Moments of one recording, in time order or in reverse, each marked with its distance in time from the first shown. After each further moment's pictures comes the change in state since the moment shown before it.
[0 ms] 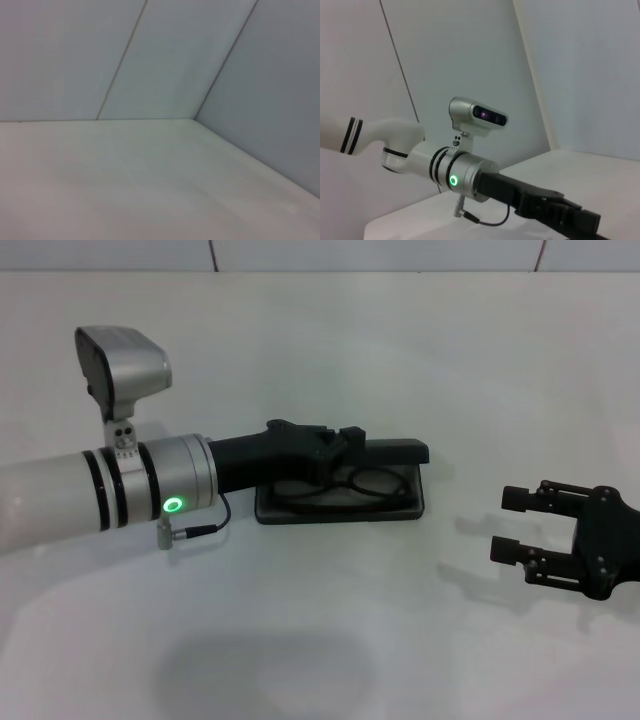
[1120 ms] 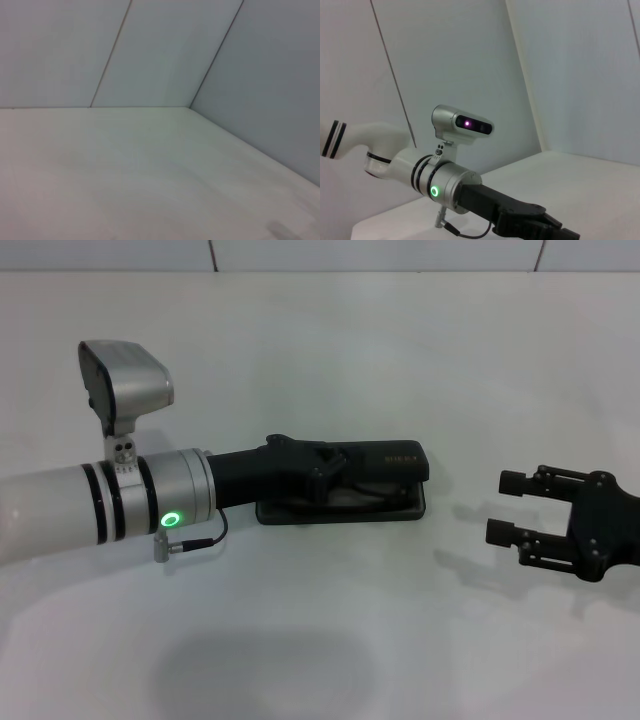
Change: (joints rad) left arm 0.018 0.004 0.031 -0.002 -0.002 0.002 0.019; right arm 0.024 -0.002 0.000 0.010 0.012 0.035 0.002
